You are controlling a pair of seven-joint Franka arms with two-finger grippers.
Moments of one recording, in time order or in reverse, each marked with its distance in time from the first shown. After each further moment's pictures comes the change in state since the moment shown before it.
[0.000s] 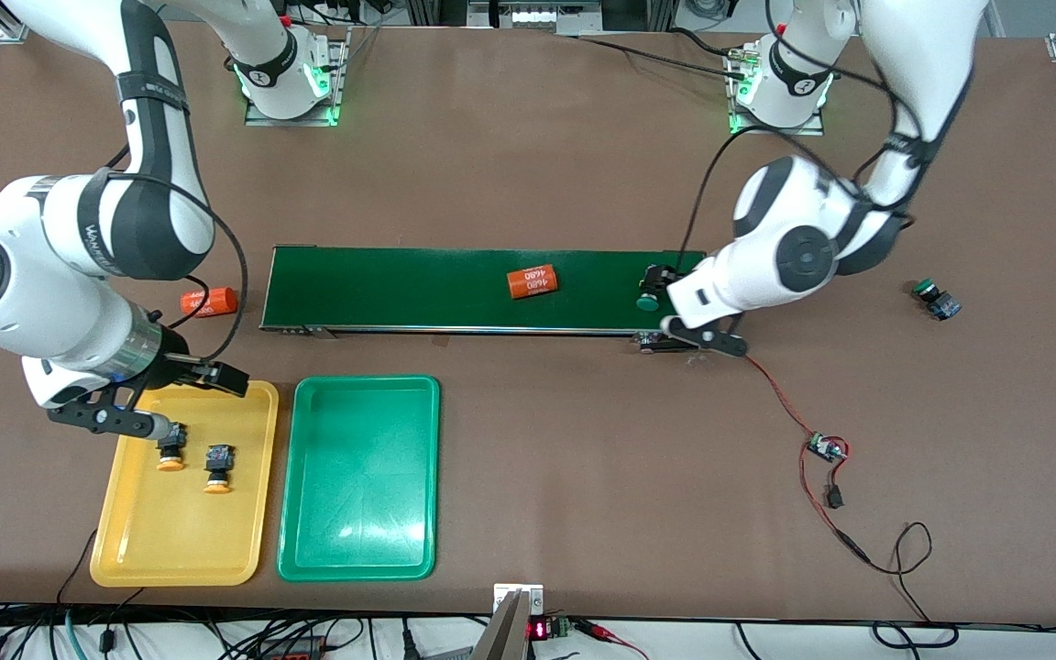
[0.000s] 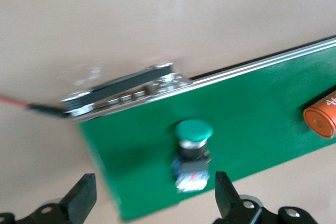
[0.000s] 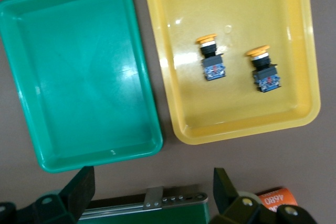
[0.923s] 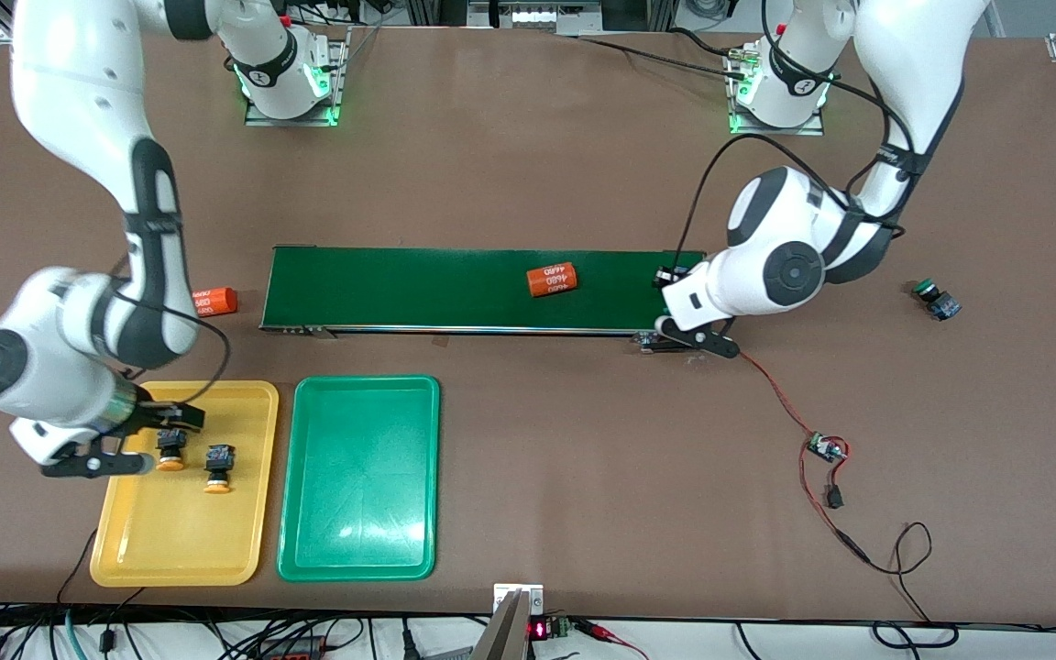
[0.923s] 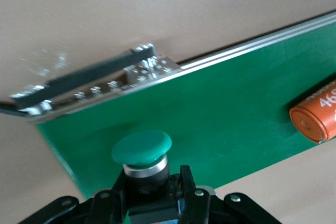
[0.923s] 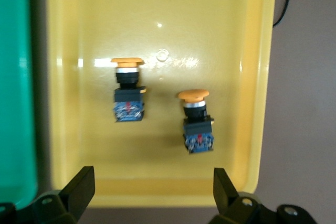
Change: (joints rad) left arm -0.050 0.097 -0.015 -0.012 0.000 0.037 0.009; right arm -0.156 0.169 0.009 0.014 -0.001 0.155 -0.378
